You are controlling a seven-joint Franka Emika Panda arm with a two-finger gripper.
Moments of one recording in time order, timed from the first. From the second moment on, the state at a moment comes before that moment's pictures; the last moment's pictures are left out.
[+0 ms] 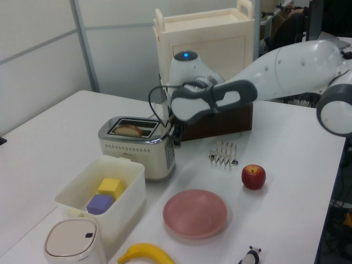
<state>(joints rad) -0.04 0.46 -0.12 -1.51 -0.03 2.22 -0.18</state>
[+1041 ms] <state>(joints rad) -0.02 0.13 -0.11 -1.52 -0.03 1.67 -0.06</state>
